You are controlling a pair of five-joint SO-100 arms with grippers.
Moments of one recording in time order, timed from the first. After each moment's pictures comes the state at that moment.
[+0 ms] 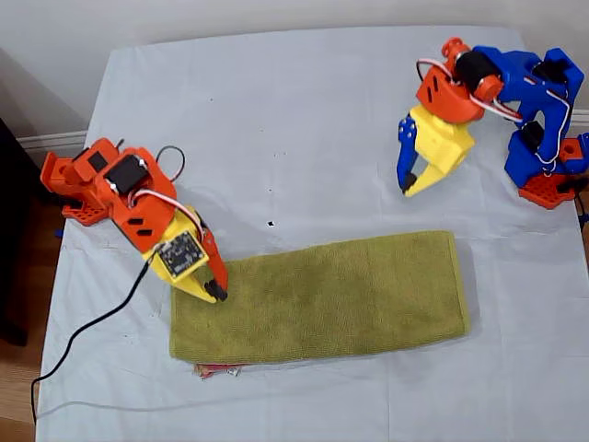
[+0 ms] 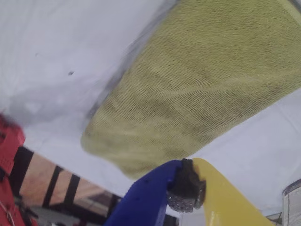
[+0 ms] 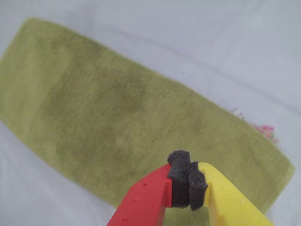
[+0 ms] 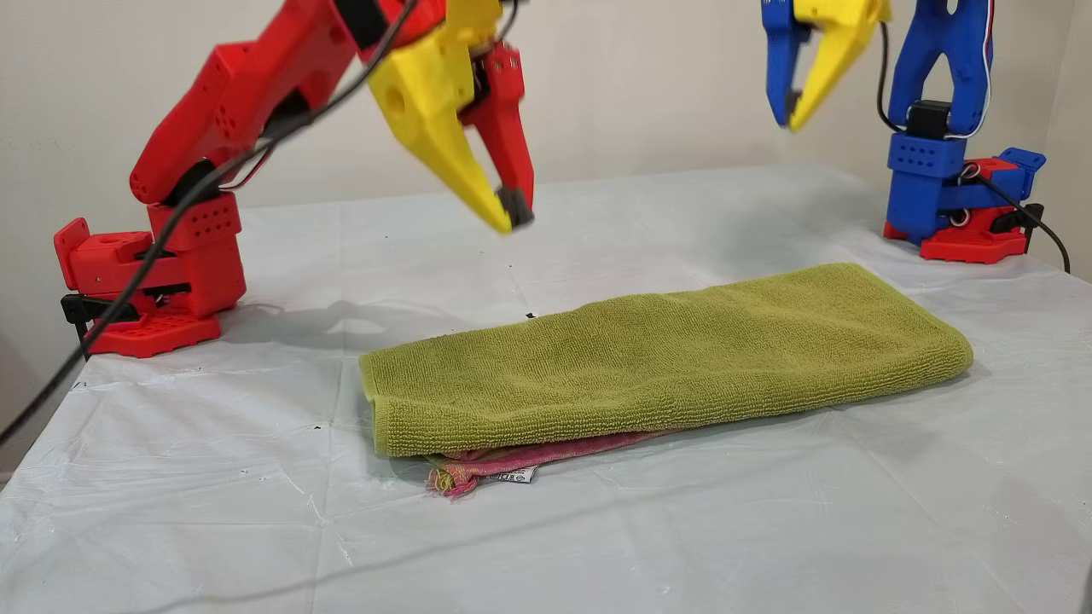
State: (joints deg) arm 0 35.8 57.0 -10.5 117.8 -73.3; arm 1 -23.8 90.8 46.8 103.3 65.1
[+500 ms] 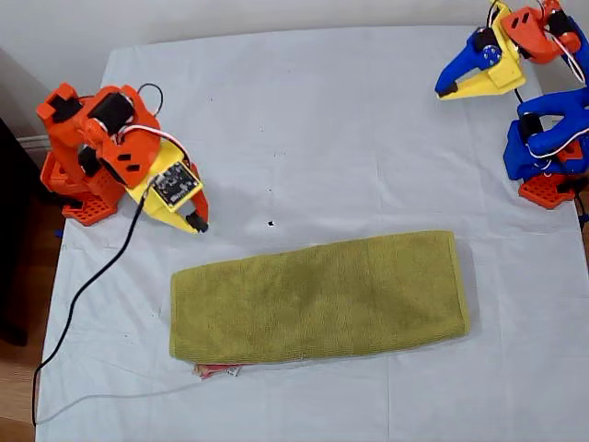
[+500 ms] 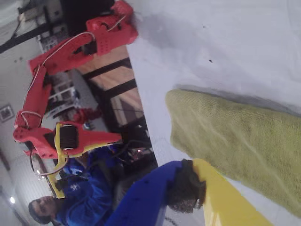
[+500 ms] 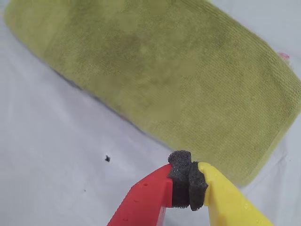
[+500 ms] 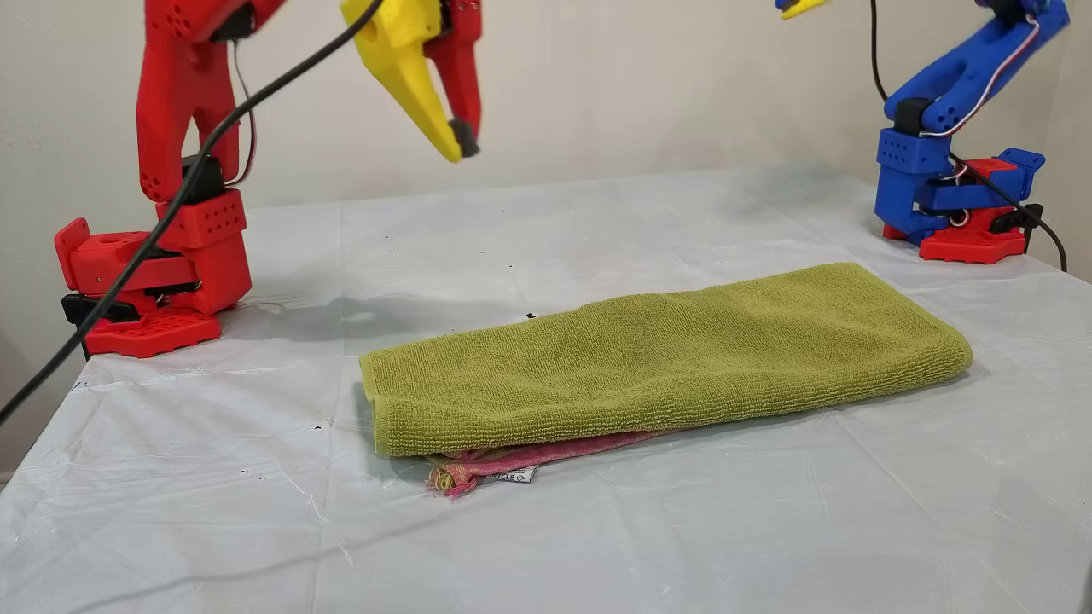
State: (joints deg) arm 0 28.3 96.7 44.2 105.0 -72.6; arm 1 -4.7 146.9 97.1 82.4 12.6
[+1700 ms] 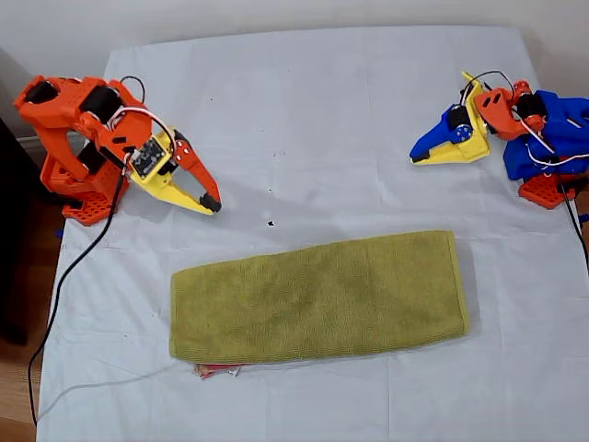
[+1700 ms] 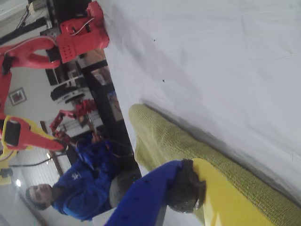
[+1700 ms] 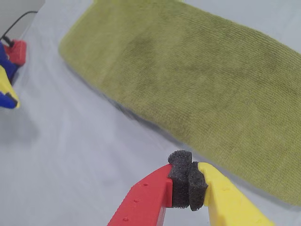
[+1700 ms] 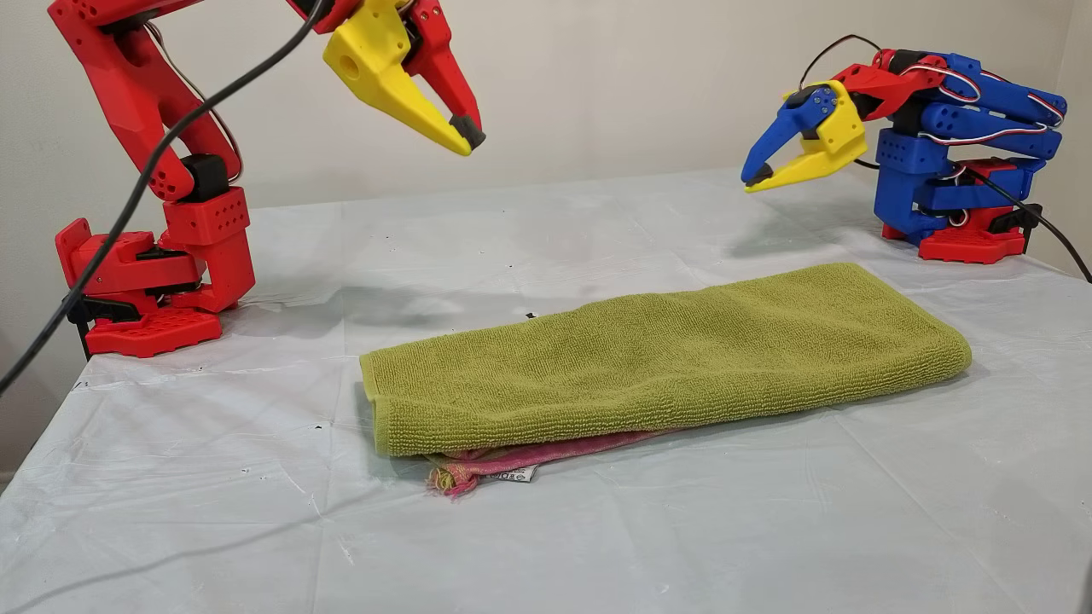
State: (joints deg) arm 0 21.9 123.0 86.0 73.3 -58.7; arm 1 -6.2 185.4 168.8 49.4 12.8
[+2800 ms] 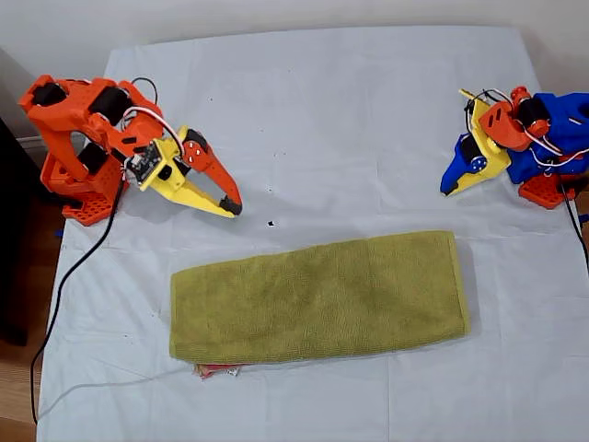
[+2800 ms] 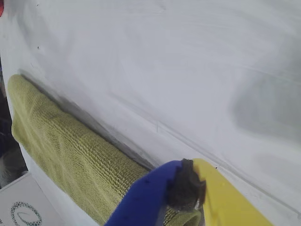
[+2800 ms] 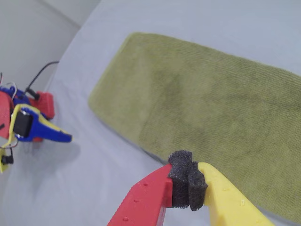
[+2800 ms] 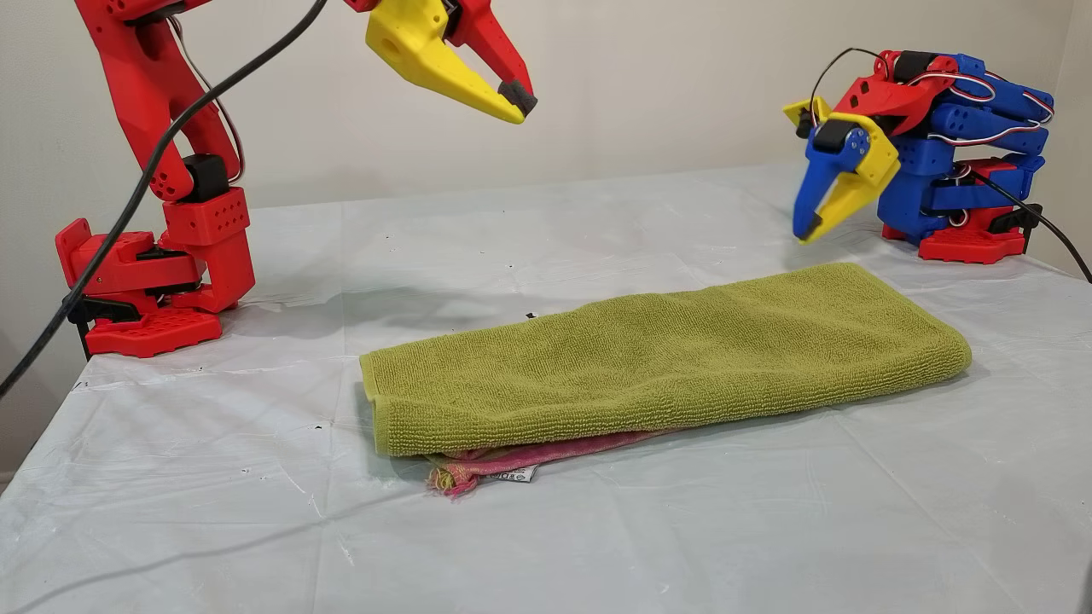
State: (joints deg) arm 0 23.0 113.8 74.9 67.4 -51.1; arm 1 -15.3 185.4 168.2 72.0 4.7
